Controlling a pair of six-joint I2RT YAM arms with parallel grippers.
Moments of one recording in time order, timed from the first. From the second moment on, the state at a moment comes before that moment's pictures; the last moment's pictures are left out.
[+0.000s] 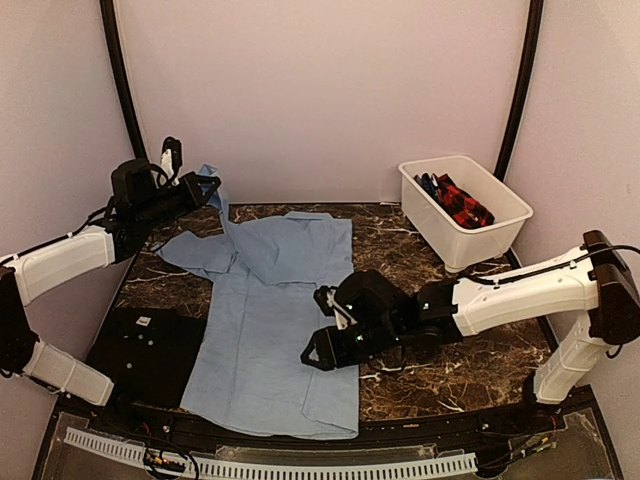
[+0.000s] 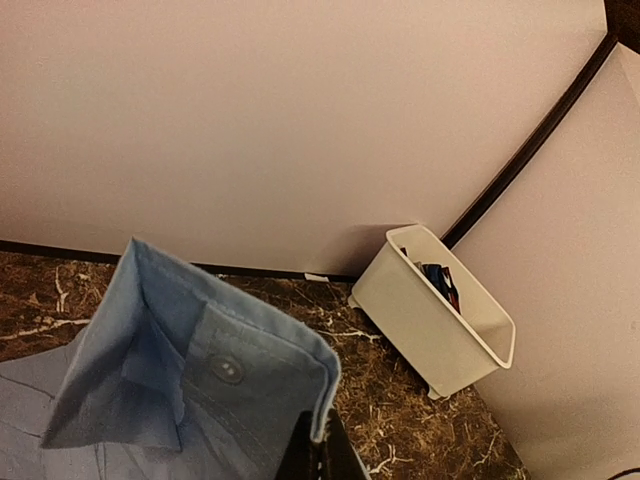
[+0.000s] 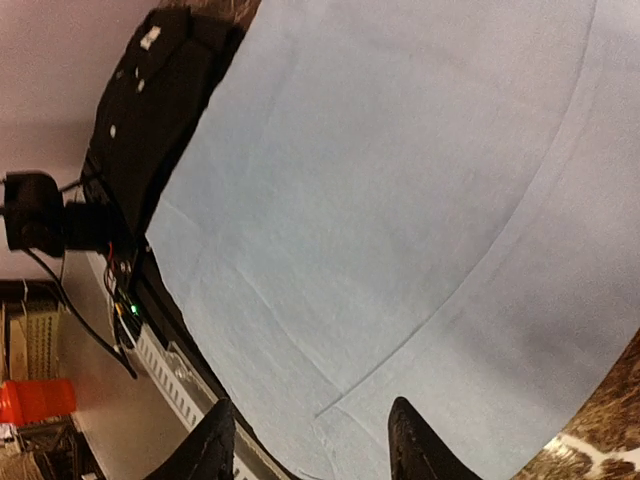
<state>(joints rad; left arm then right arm) -0.27 1.34 0.98 0.25 0.31 -0.54 1.27 1.62 1.00 -0.21 -0.10 0.85</state>
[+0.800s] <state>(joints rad) -0.33 1.16 0.80 0.16 0.50 -0.57 0.71 2.19 1.66 -0.12 -0.14 0.65</state>
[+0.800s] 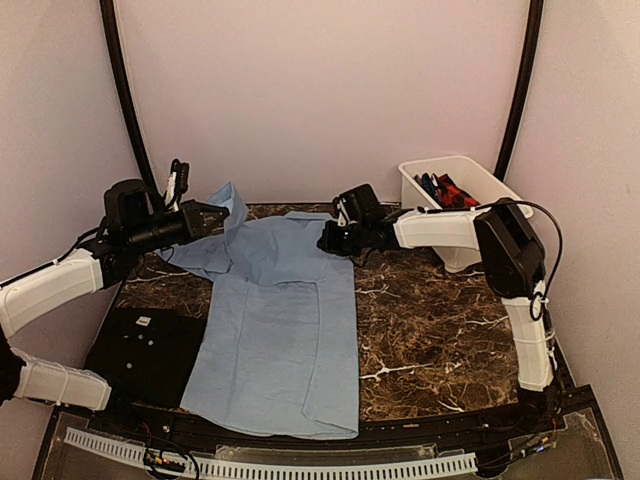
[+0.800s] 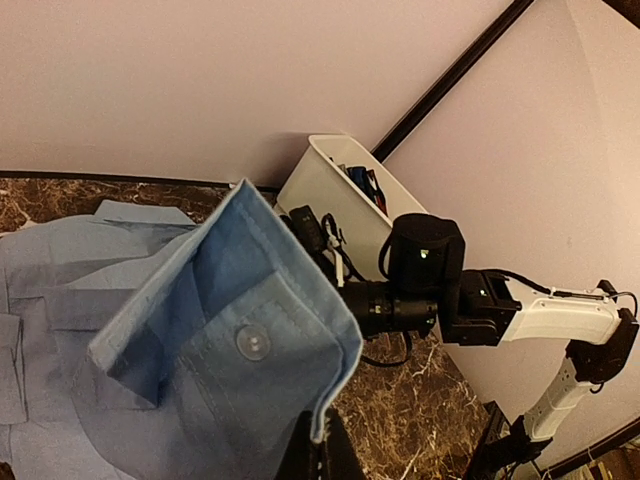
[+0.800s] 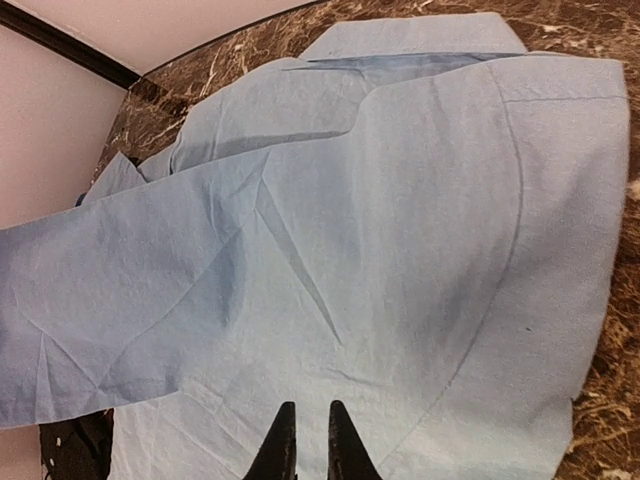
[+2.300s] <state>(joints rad) -0.79 1.39 0.80 0.06 0.60 -0.52 0.61 2.06 1.68 -0.14 -0.40 0.63</state>
